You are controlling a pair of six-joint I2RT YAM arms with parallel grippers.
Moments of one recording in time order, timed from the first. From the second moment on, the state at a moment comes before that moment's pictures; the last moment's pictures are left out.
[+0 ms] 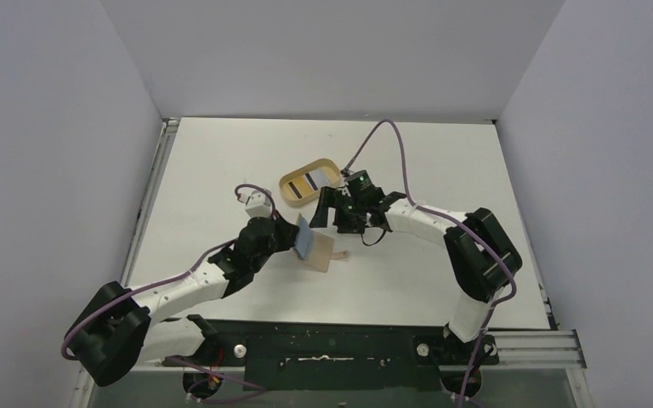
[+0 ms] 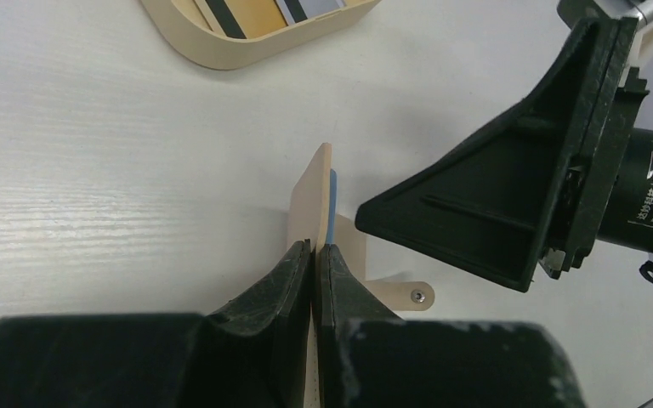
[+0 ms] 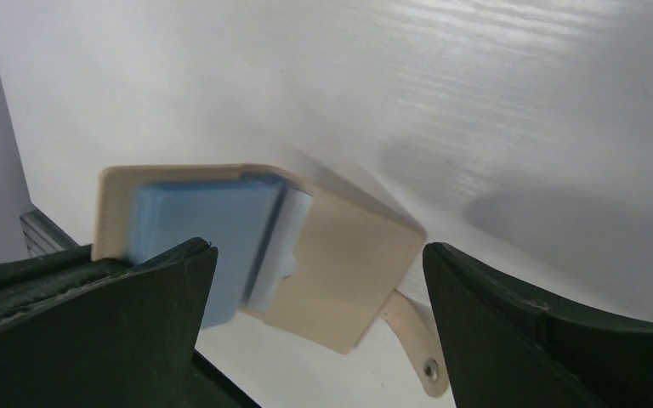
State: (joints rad) left arm -0.73 1.18 0.47 0.28 -0.31 -0.79; right arm 0.63 1.74 1.05 -0.18 -0.25 0.71
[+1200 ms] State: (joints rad) left arm -0.74 1.18 0.40 0.29 -0.36 -0.81; right arm 0.75 1.82 1.08 -0.10 -0.18 0.78
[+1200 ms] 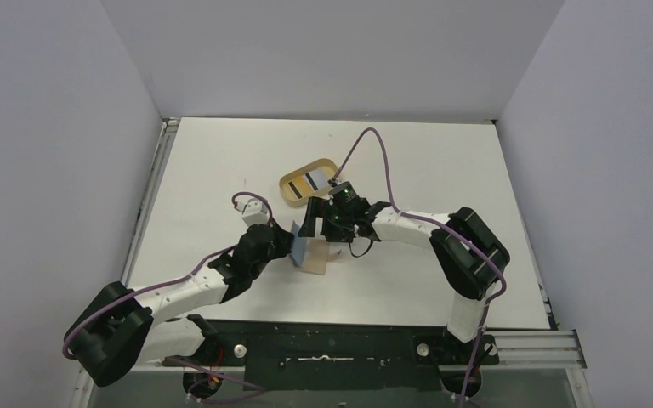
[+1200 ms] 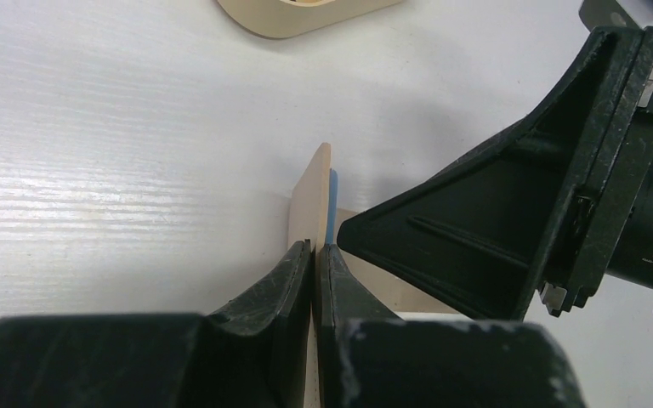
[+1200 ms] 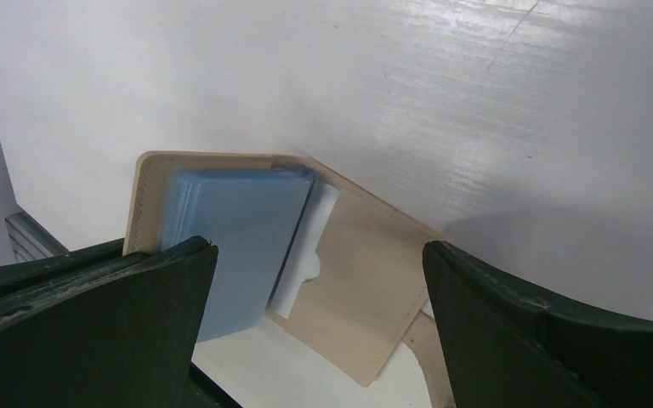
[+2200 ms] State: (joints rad) left arm -0.74 1.21 0.40 0.32 -0.36 -0.82; right arm 0.76 1.83 1.08 -0.01 -0.19 0.80
